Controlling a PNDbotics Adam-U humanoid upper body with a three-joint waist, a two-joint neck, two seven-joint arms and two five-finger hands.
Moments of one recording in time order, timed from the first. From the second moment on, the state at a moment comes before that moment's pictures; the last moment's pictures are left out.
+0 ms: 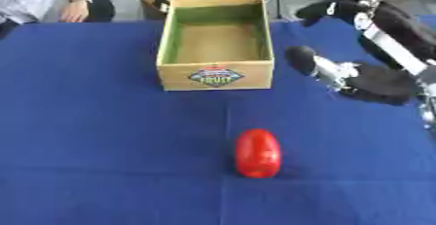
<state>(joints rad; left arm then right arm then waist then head) -0.09 0.07 0.38 -1.98 0.18 -0.39 -0.12 -0.59 -0.67 0.16 -1.98 0.51 0.06 0.35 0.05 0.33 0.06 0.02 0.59</state>
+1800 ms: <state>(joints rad) -0.10 0.08 0.37 -1.98 0.18 -0.38 -0.14 -0.62 -0.69 0.33 -1.98 0.66 0.15 0.73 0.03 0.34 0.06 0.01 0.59</state>
